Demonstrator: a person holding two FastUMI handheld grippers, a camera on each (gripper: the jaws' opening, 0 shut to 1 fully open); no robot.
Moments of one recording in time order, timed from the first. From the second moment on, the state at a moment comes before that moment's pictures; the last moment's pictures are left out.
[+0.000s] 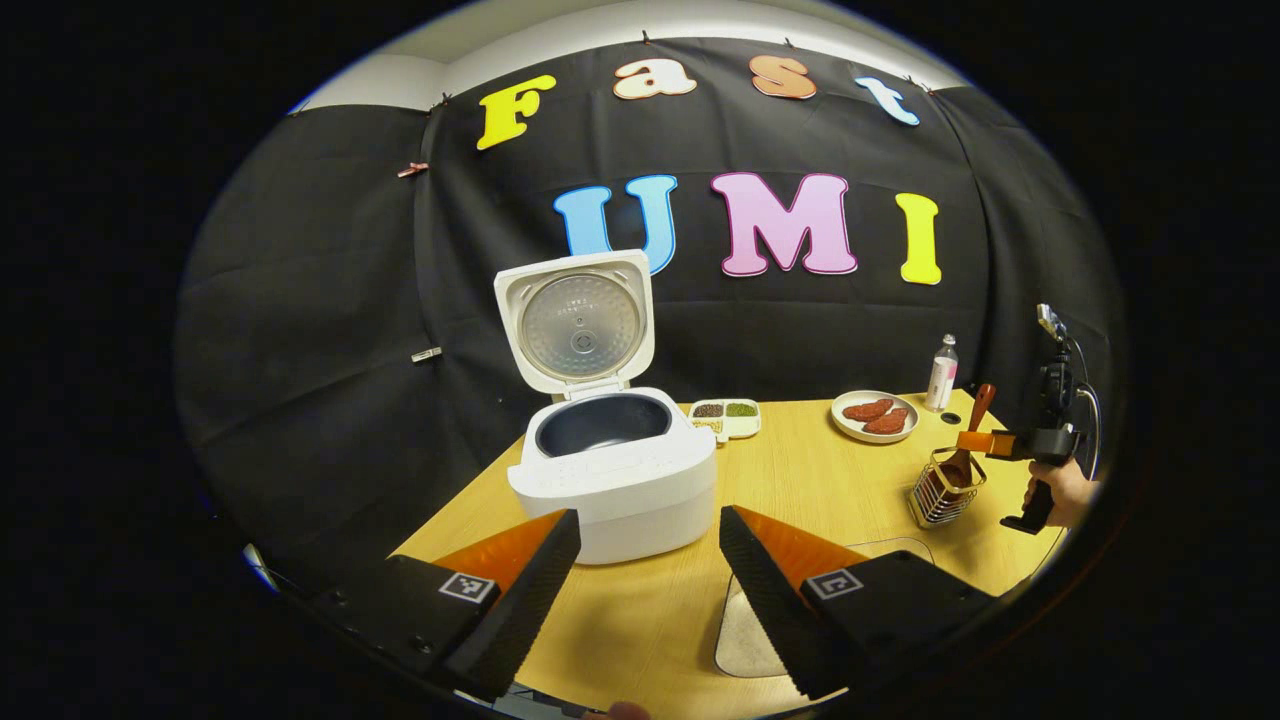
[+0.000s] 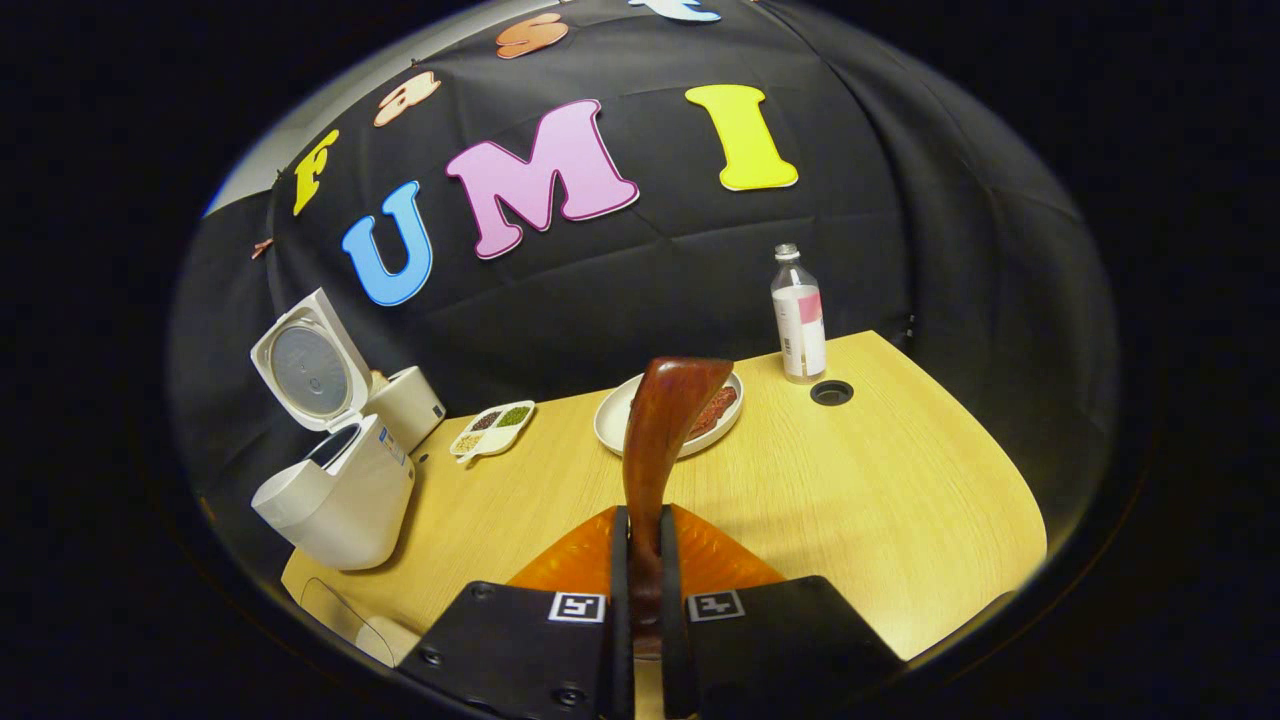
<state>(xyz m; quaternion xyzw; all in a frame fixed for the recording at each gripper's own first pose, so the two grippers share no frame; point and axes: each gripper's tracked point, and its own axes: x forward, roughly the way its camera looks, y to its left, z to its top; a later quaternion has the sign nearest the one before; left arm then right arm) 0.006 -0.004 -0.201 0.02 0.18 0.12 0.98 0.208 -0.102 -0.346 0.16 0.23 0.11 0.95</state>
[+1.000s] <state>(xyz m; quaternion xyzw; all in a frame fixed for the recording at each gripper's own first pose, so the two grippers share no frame) -0.019 0.027 -0.149 0.03 0.14 0.08 0.99 0.103 -0.033 -0.152 0.15 0.11 0.17 0.97</state>
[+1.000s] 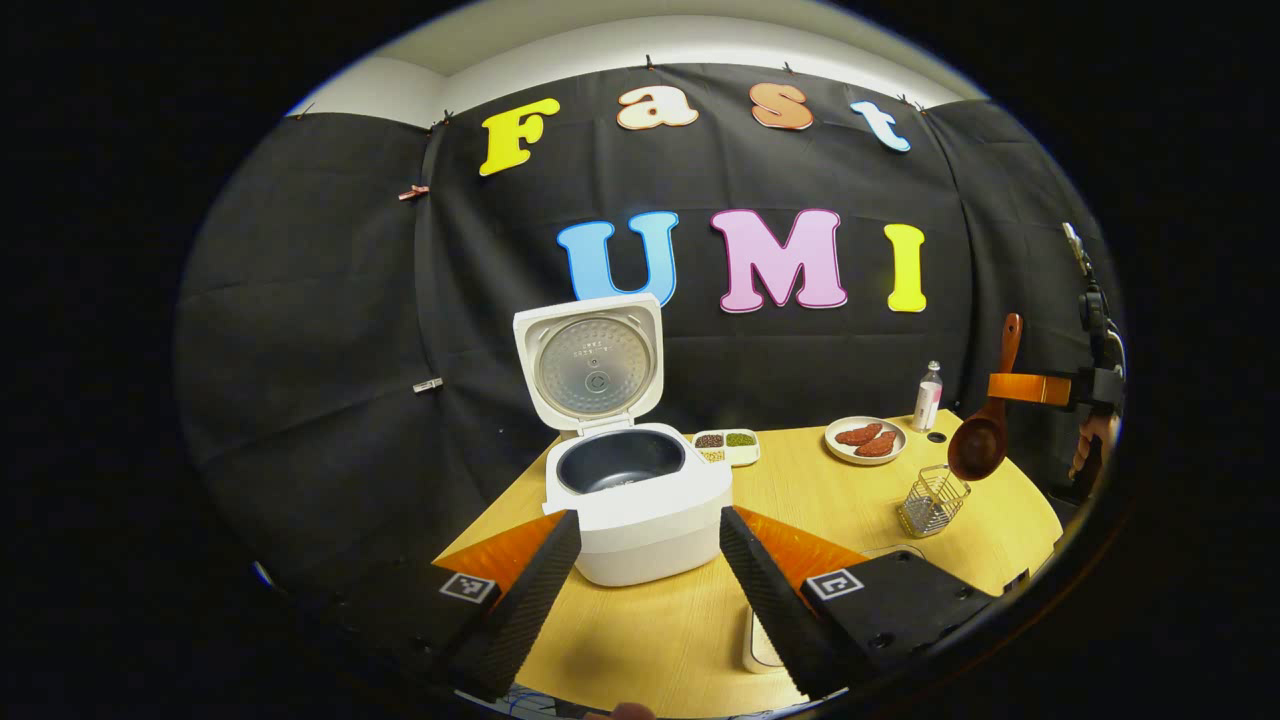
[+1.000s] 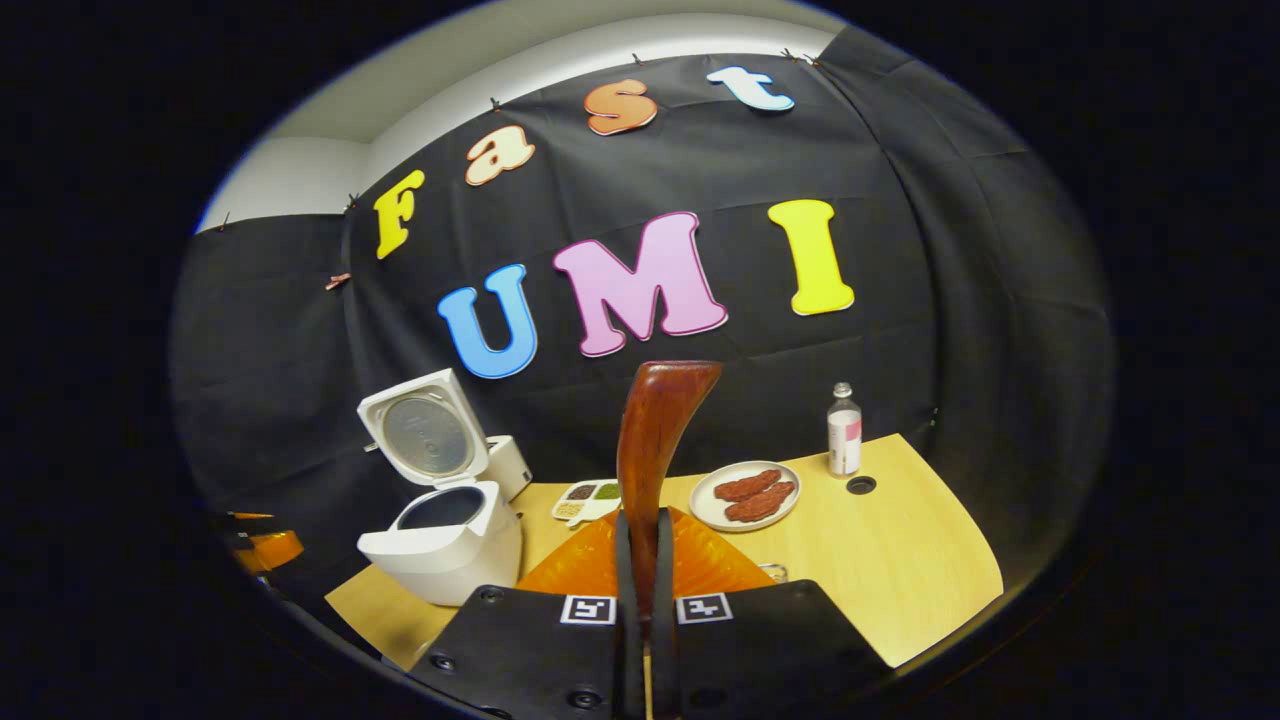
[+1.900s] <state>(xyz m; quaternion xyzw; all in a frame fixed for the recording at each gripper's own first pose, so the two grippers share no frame) -0.033 0.054 -0.144 -0.01 0.12 0.01 0.99 0.006 0.092 -0.296 -0.10 0.25 0.13 0.95</state>
